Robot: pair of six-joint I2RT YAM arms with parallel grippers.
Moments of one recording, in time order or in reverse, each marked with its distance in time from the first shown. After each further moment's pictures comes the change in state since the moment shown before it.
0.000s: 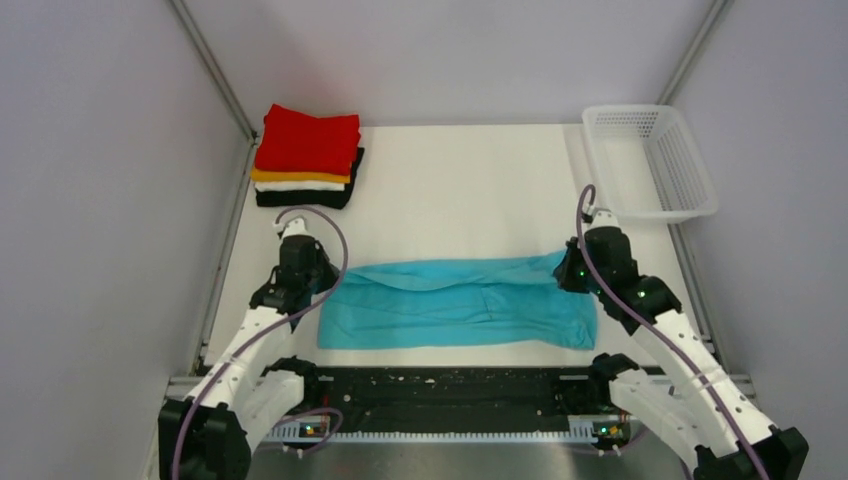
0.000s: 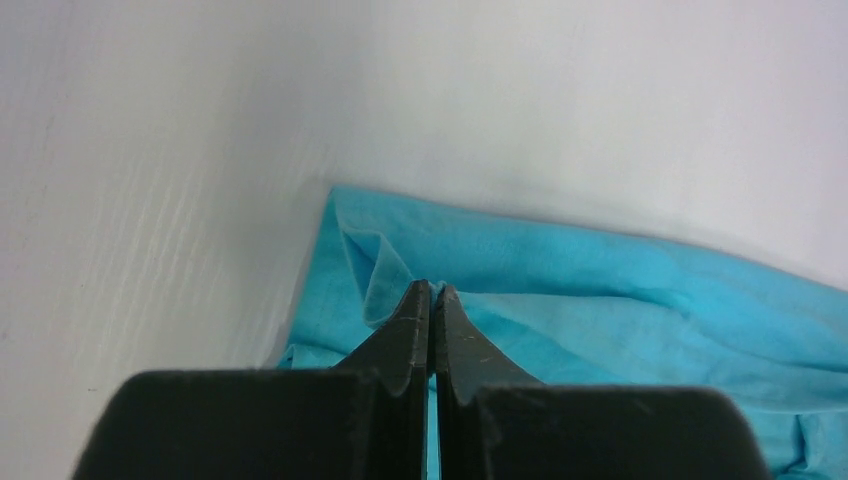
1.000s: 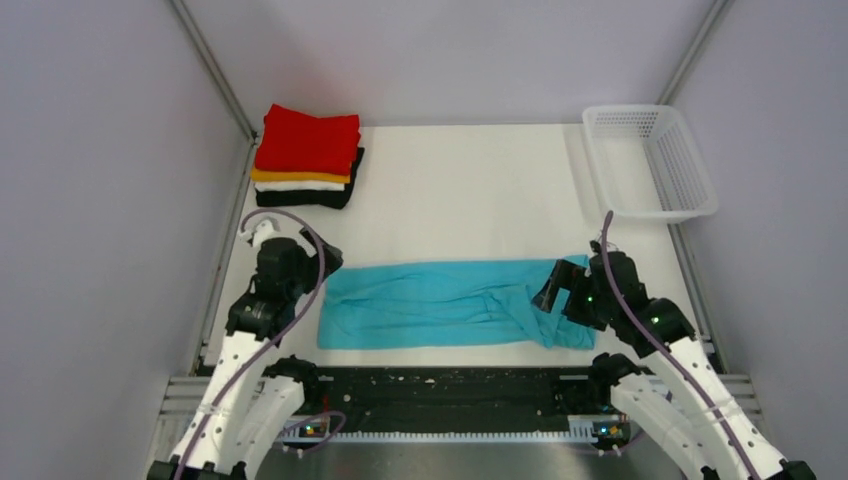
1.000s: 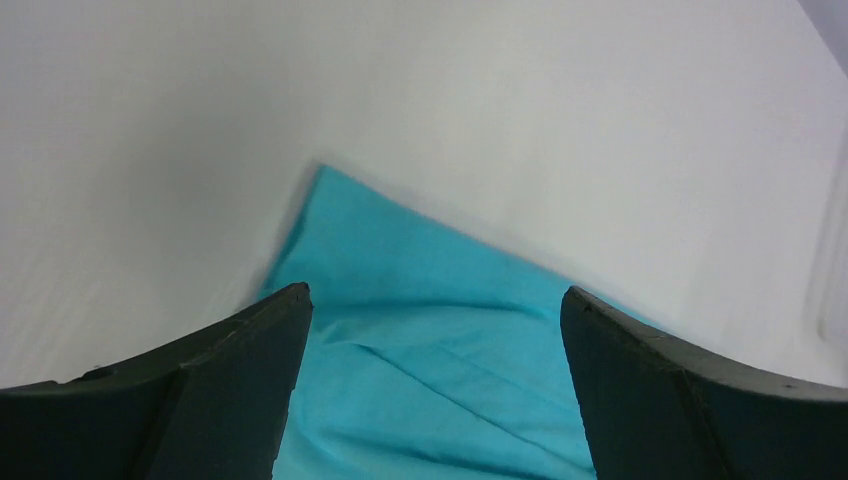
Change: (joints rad) left arm 0.000 -0.273 0.125 -0.298 -0.170 -0.231; right arm 0.032 -0.206 -0.041 -0.314 -0.113 0.259
